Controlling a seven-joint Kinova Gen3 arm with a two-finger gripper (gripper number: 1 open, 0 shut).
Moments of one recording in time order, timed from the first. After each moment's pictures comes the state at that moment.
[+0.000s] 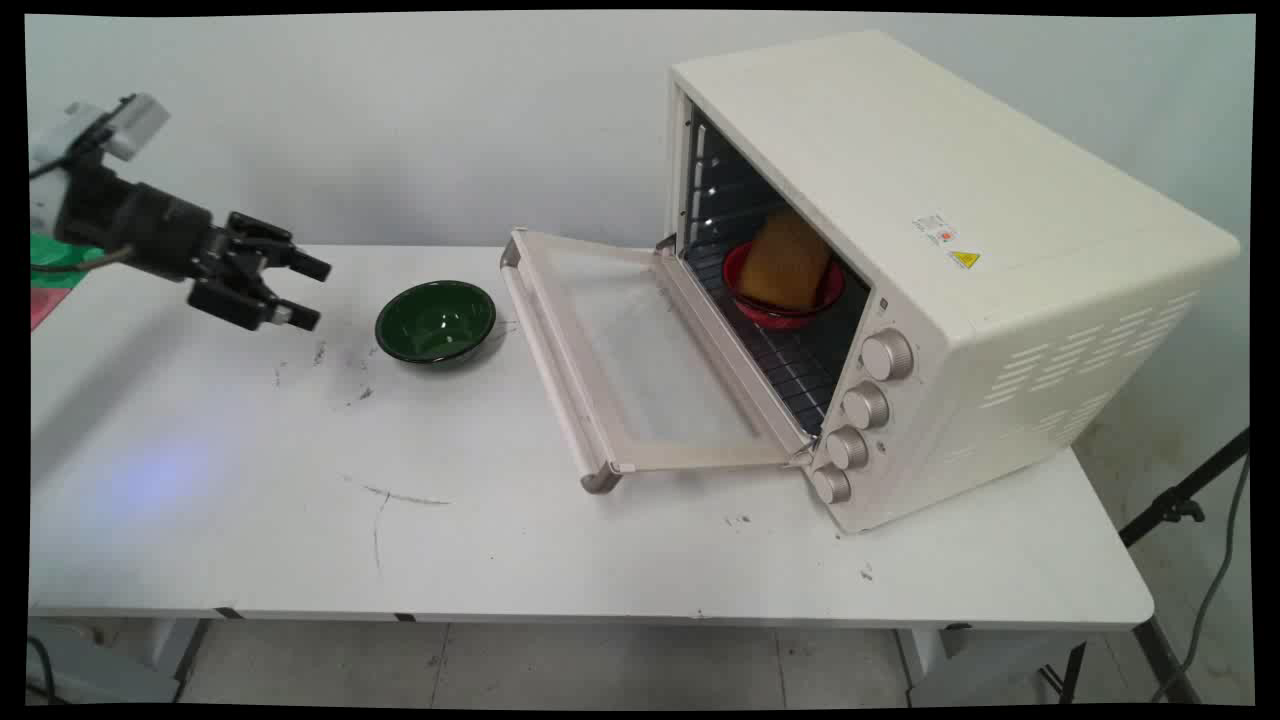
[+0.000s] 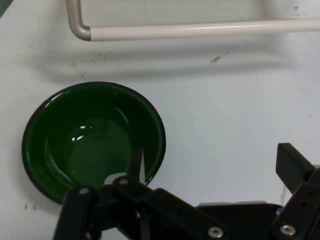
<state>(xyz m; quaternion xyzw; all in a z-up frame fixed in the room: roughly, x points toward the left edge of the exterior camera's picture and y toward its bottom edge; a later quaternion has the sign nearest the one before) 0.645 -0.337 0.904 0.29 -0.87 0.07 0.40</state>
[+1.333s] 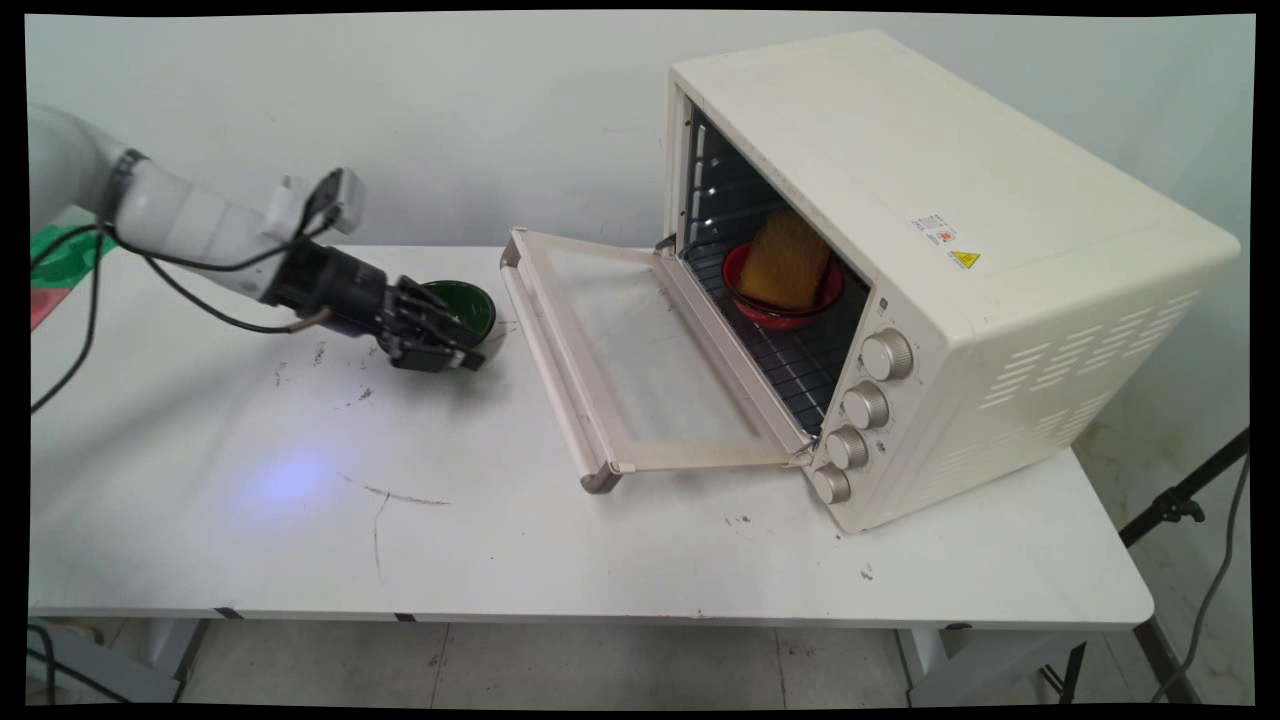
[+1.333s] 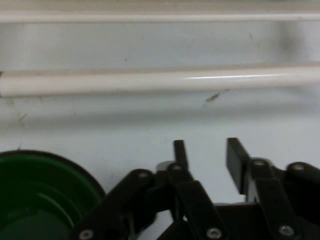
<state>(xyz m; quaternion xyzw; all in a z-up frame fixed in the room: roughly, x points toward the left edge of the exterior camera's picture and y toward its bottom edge) 0.500 -0.373 0.841 0.32 -0.87 0.08 0.37</state>
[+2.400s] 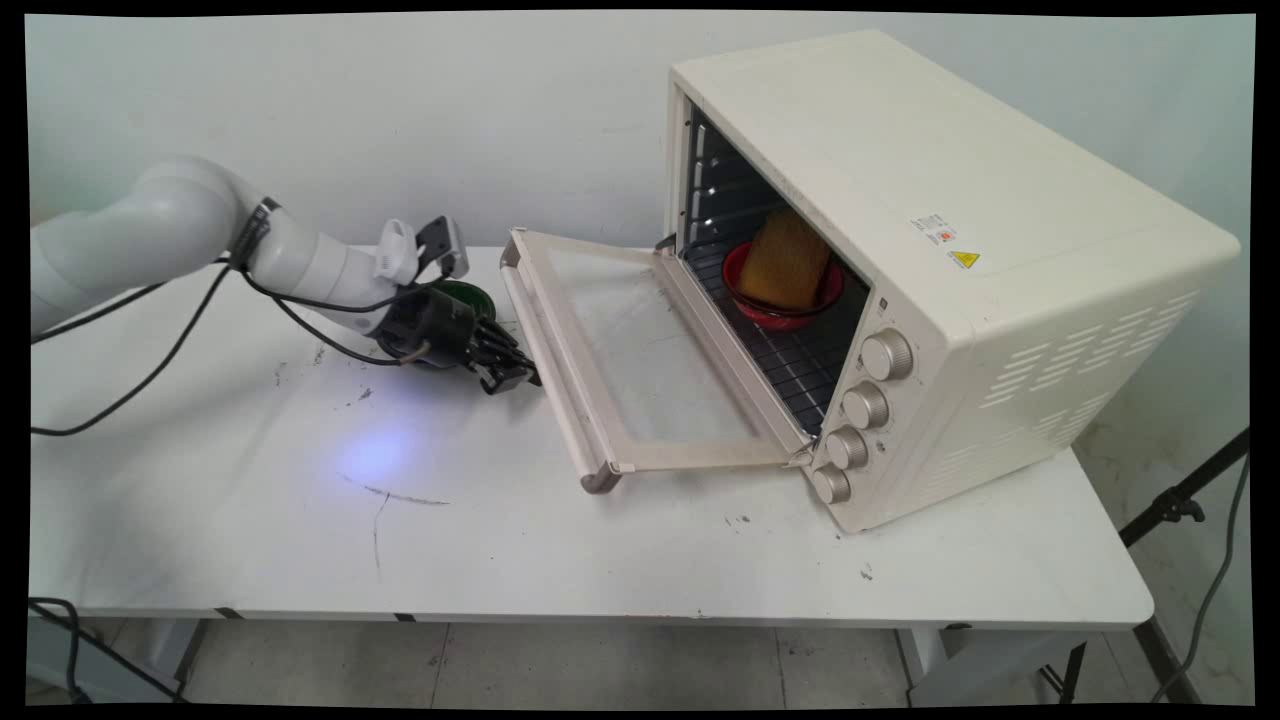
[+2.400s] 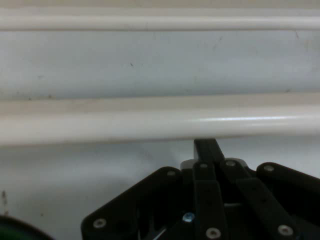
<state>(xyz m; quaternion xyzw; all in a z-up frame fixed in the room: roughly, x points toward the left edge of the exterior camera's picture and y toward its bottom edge) 0.437 -0.412 0.784 0.33 -0.88 0.08 0.34</state>
